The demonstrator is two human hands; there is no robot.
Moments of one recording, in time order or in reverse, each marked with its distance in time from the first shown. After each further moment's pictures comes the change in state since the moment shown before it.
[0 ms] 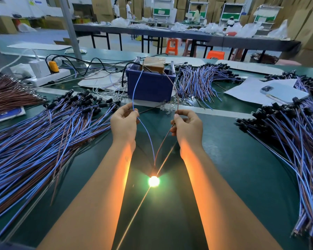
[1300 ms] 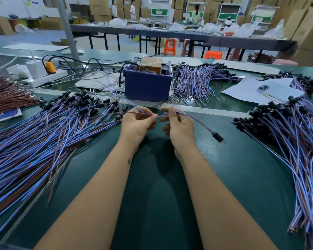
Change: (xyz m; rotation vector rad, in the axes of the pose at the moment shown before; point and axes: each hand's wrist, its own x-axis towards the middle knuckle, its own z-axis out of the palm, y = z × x) left_hand -0.019 0.001 0.013 0.148 -0.335 0.075; right_hand 0.001 0.012 0.006 0.003 -0.155 -0.131
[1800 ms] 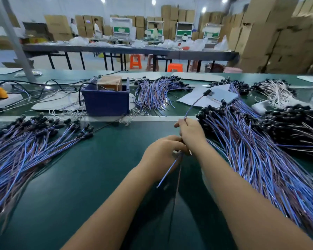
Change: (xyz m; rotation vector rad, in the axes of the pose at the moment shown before) left_hand -0.086 0.023 0.111 0.641 -0.708 0.530; right_hand 0.007 -0.046 -0.141 -0.540 0.145 0.070
